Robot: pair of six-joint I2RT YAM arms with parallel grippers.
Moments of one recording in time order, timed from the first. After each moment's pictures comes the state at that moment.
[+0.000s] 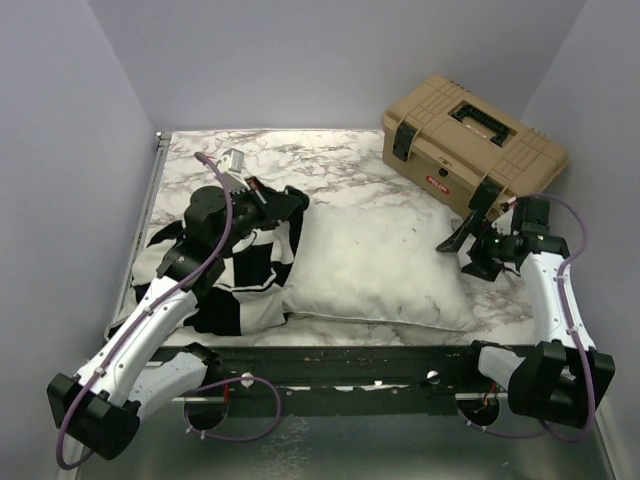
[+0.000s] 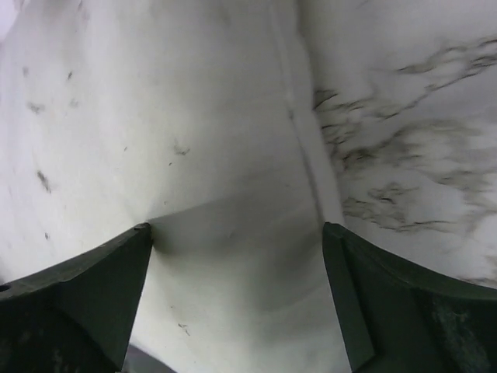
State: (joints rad) left arm -0.45 0.92 0.91 -0.08 0.19 -0.74; right arm -0.21 1.11 0.92 -0.86 -0.37 0.41
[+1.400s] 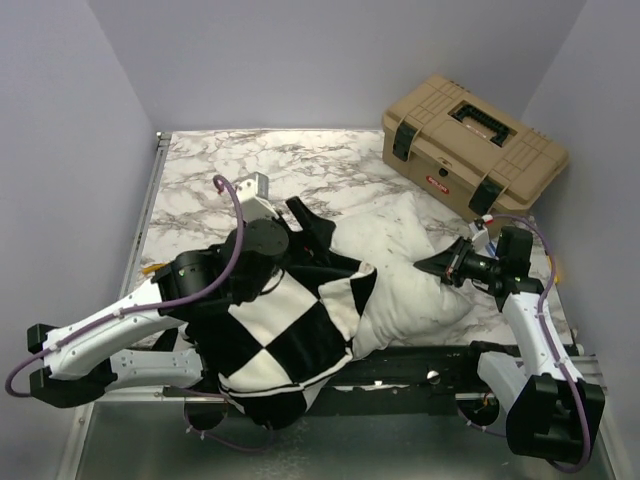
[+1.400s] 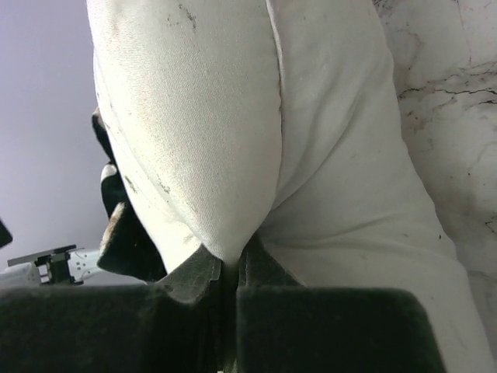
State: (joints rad) left arm -1.24 1.03 1.31 -0.68 -0.68 -1.01; right arm -0.16 0.89 0.48 -0.32 -0.98 0.71
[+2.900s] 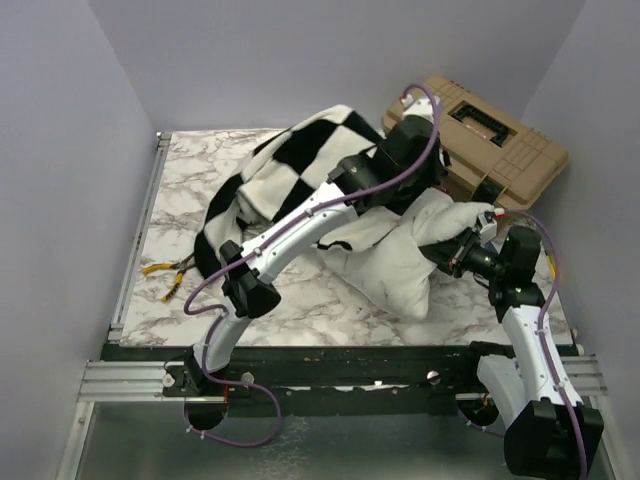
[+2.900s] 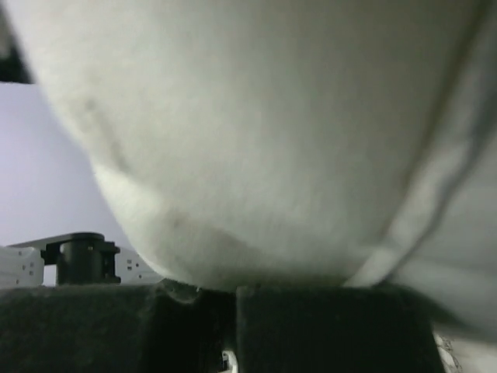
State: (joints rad) left arm -0.95 2.16 2.53 -0.71 -0.18 -0.59; right arm -0.15 0.80 0.50 -0.12 -0.96 0.96
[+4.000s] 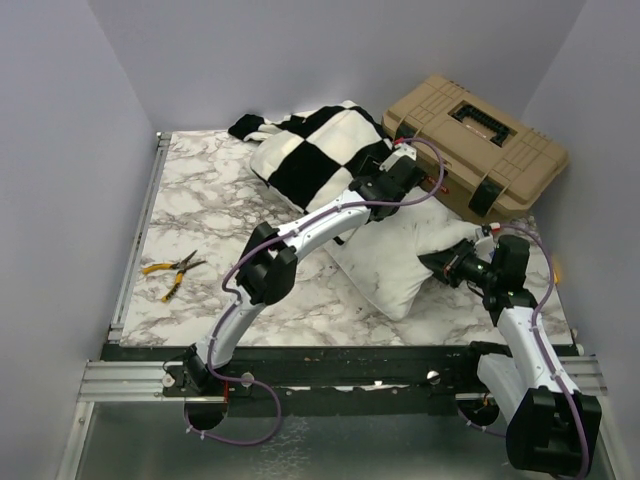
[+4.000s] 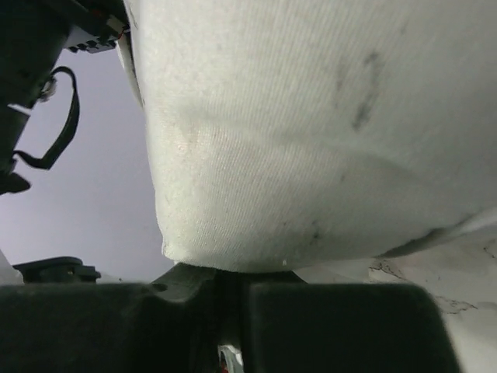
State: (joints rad) left arm -0.91 2.30 2.21 -0.65 -0.67 -0.15; right arm -0.14 0.83 0.36 -0.06 -0.84 0.98
